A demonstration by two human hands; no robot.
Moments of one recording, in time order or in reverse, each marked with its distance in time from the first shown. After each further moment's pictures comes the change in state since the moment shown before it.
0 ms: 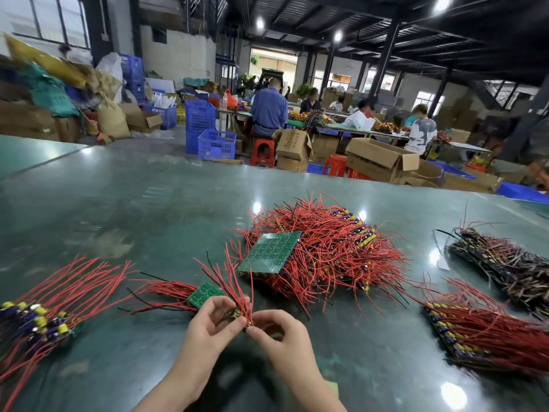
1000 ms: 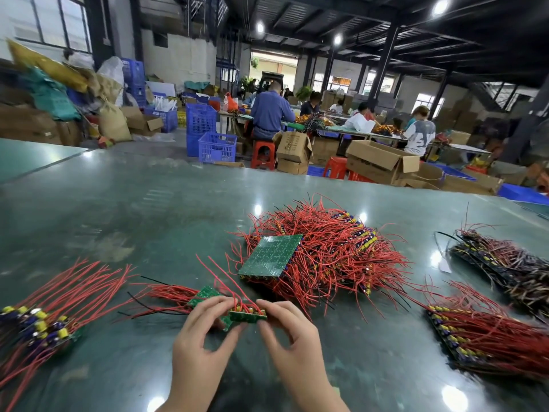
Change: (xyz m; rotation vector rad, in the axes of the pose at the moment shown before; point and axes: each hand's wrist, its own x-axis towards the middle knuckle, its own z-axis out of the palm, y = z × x) left_hand -0.013 0.018 0.010 0.685 0.187 0.694; right_hand -0.003 -0.012 -0.006 -0.012 0.161 -0.497
